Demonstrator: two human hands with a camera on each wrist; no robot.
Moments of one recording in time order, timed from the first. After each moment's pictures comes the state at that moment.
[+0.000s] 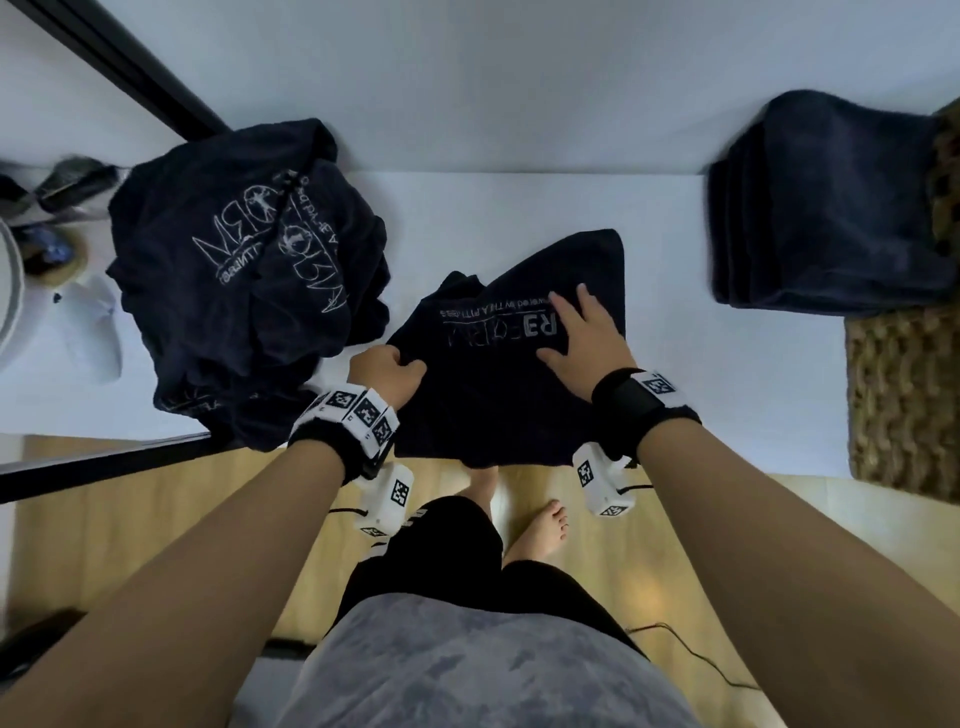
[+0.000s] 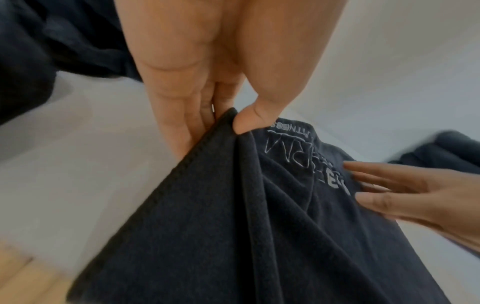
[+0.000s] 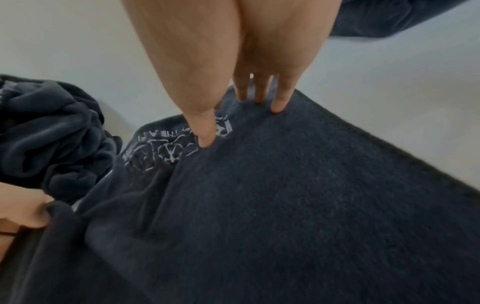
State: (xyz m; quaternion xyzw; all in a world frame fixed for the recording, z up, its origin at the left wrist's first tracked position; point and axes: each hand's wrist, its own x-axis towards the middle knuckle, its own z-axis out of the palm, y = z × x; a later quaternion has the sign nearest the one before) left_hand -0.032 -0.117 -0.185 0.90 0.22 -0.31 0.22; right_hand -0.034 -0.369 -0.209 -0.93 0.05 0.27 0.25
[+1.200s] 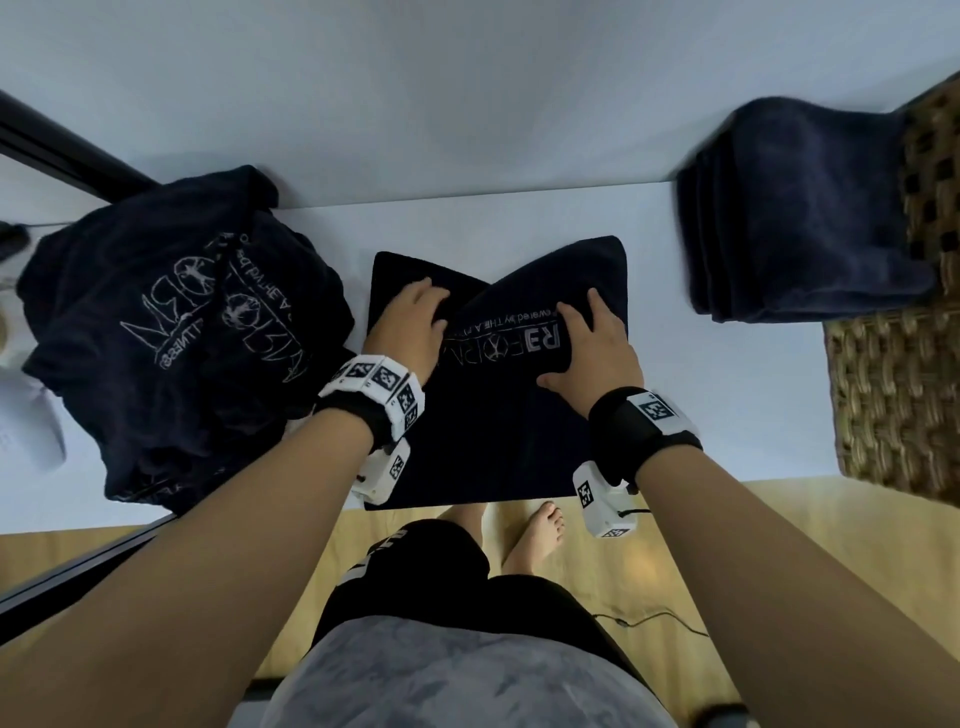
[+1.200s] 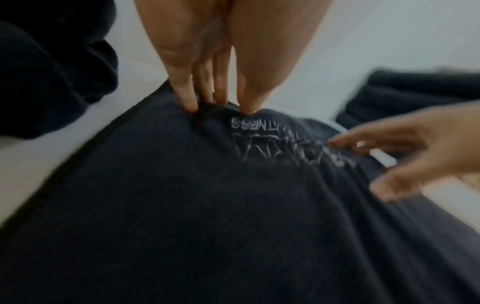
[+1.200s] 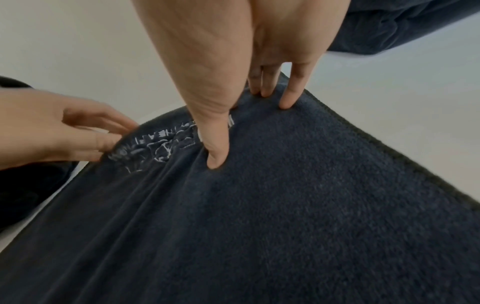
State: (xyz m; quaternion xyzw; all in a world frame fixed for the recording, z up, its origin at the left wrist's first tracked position) left_hand 0.055 -0.163 -0.214 0.95 -0.08 -0.21 0.21; right_hand -0.016 -0.381 -0.202 -0.93 0.15 0.27 0.18
